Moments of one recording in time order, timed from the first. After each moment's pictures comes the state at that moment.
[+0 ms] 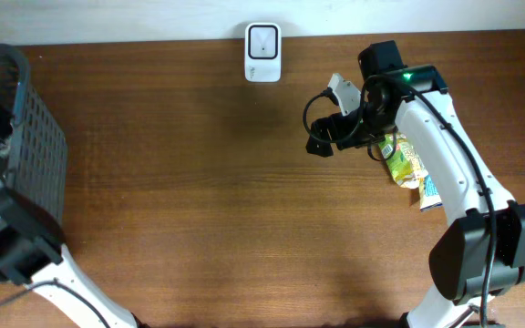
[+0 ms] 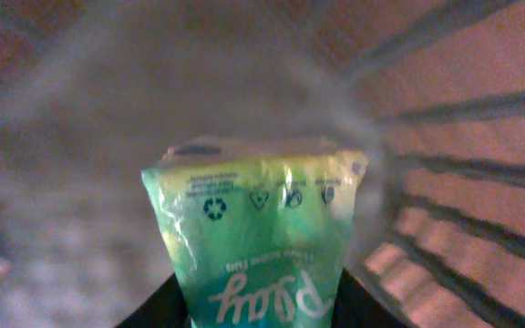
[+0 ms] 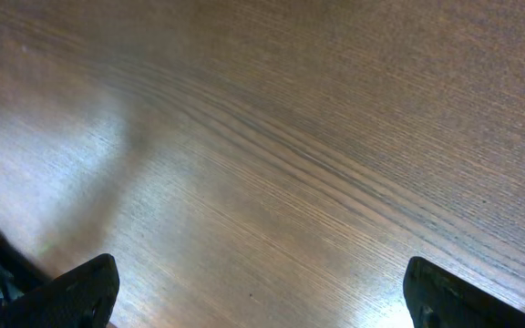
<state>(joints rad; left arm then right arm) 0.59 2.24 2.26 -1.24 -0.06 -0.28 0.18 1.86 1.68 -1.19 -0.42 -0.12</state>
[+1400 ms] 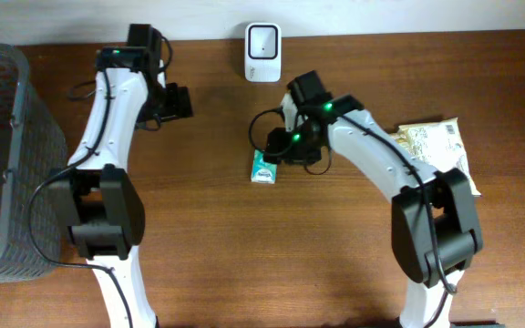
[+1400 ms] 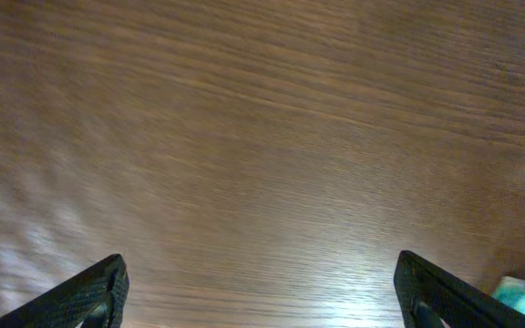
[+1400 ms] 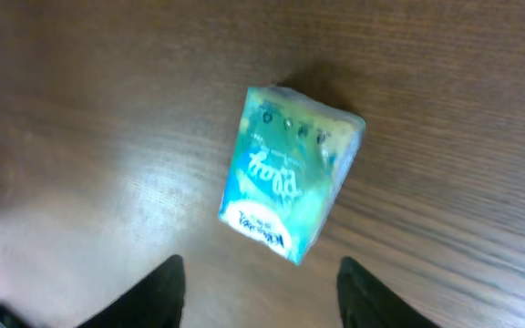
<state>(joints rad) -0.04 2.20 2.03 -1.19 -0.01 -0.24 0.42 2.02 1.55 -0.79 -0.40 0.39</state>
